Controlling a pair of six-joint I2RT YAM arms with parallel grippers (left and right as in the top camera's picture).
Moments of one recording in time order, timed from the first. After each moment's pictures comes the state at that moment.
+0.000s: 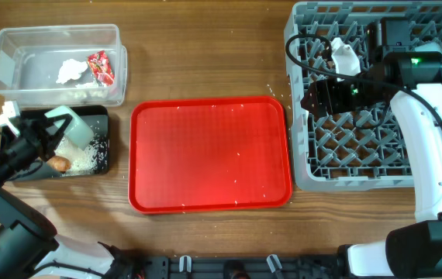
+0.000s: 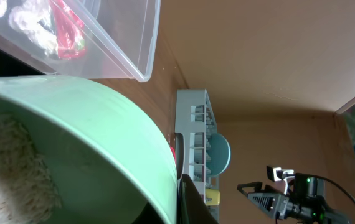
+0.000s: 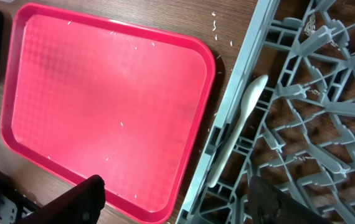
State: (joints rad) left arm 0.84 1.78 1.08 -0.89 1.33 0.19; right arm 0.03 1.61 1.56 -1.24 -0.39 -0.21
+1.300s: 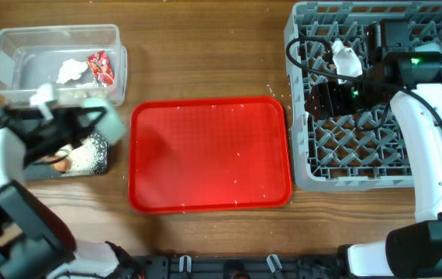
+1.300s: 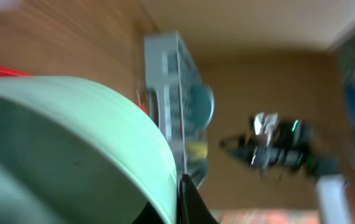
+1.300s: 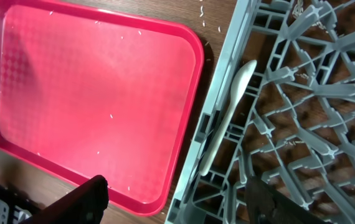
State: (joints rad) left arm 0.58 1.66 1.08 -1.02 1.36 0.26; right arm 0.03 1.61 1.56 -1.27 -0.34 -0.20
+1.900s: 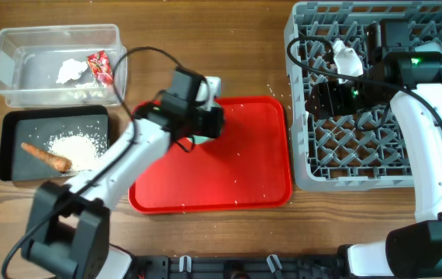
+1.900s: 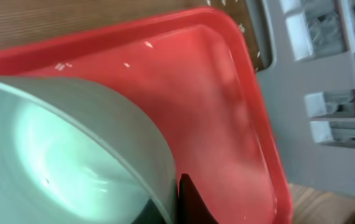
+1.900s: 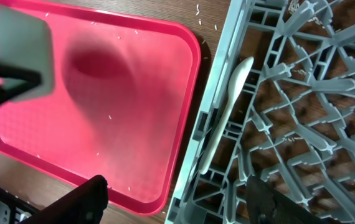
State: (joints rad) left arm -0.47 1.64 1.08 -0.45 0.33 -0.30; right arm 0.03 1.61 1.56 -1.28 -0.33 -0.18
